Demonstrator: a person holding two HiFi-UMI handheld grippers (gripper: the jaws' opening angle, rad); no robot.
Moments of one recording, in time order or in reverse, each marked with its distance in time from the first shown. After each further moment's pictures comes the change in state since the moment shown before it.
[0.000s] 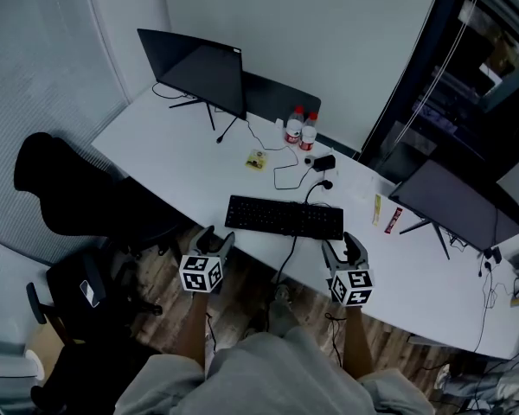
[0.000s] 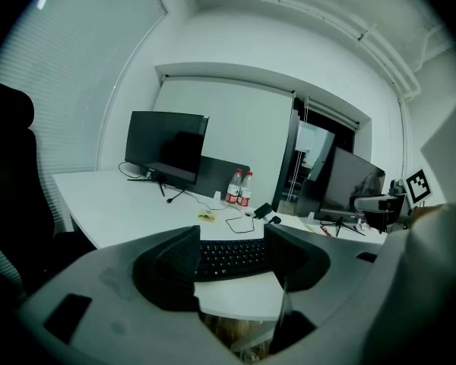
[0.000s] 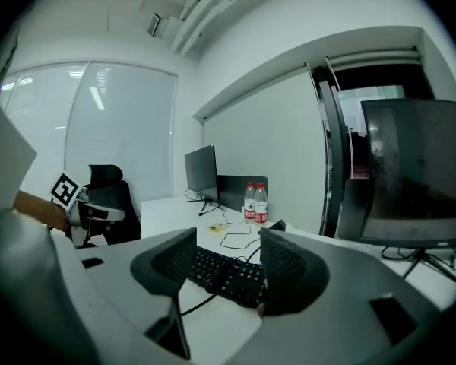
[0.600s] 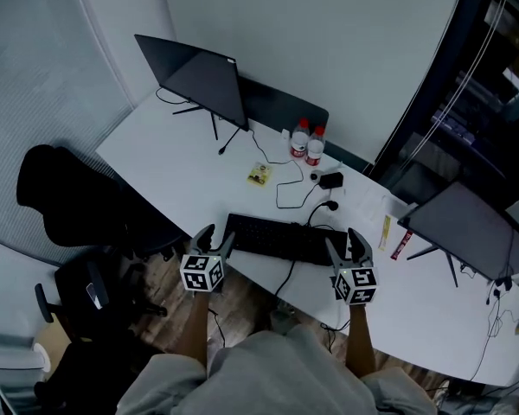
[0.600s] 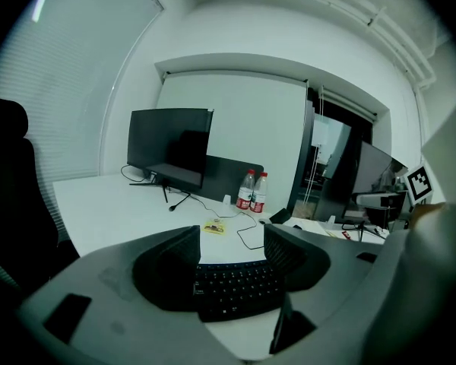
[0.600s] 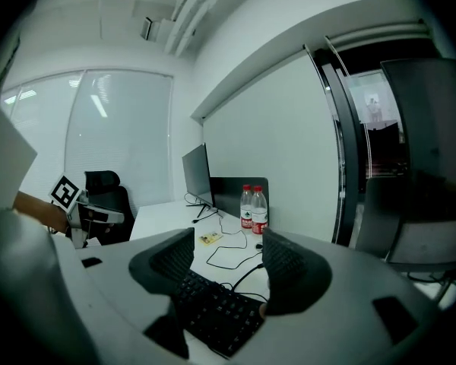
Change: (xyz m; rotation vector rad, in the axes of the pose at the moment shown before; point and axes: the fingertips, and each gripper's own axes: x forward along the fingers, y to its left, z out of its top) left arm 0.077 0.015 0.037 0.006 0.024 0.091; right arm 0.087 -0.061 0.030 0.019 -0.001 0.074
